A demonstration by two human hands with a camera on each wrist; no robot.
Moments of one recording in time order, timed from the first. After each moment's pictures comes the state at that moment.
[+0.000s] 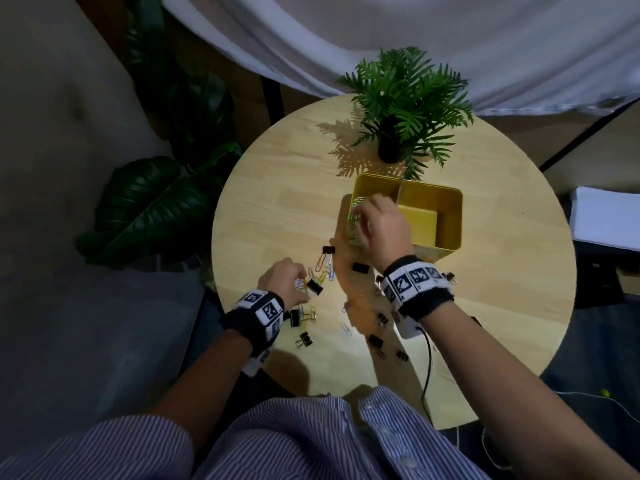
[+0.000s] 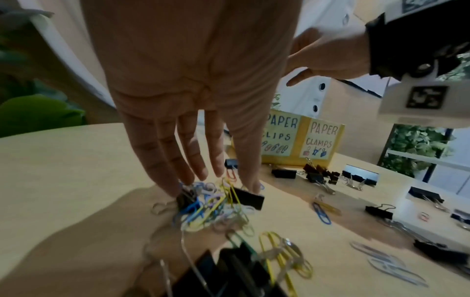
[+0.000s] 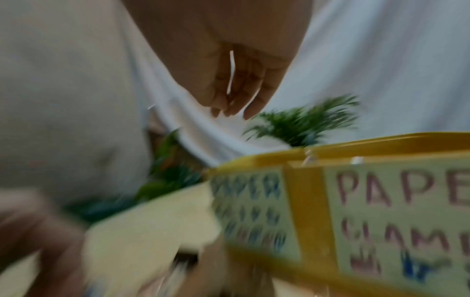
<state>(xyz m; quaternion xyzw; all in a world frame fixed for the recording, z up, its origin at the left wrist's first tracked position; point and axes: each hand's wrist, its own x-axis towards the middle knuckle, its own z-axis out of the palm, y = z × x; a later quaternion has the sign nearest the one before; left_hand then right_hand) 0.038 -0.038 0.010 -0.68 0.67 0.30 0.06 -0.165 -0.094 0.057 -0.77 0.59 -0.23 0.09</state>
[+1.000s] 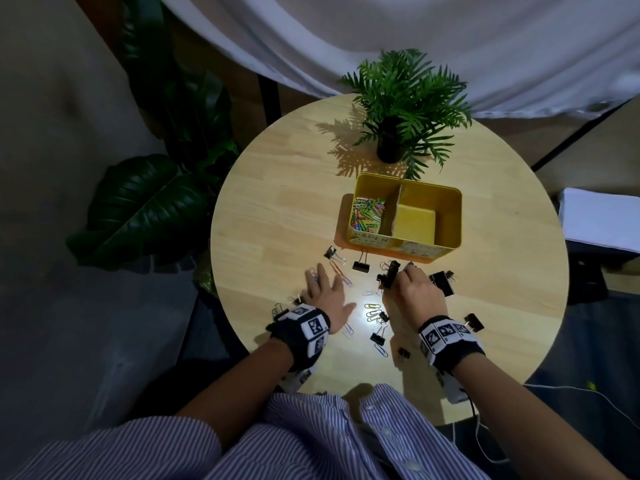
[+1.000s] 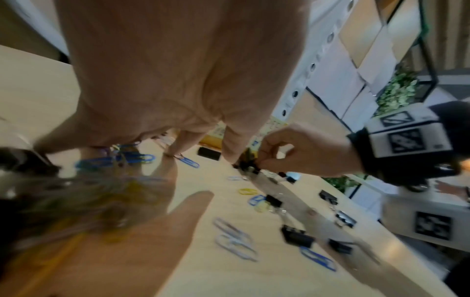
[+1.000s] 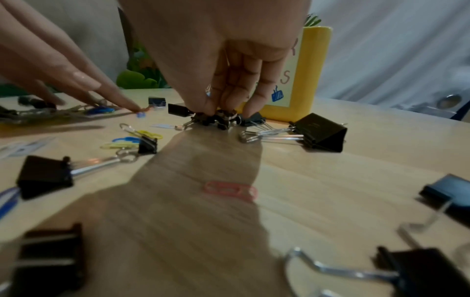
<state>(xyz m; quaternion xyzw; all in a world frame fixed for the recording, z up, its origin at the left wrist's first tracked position) -0.038 -0.012 -0.010 -0.61 0.65 0.39 0.20 -0.231 -0.010 -0.014 -0.77 0.63 0.01 0.07</state>
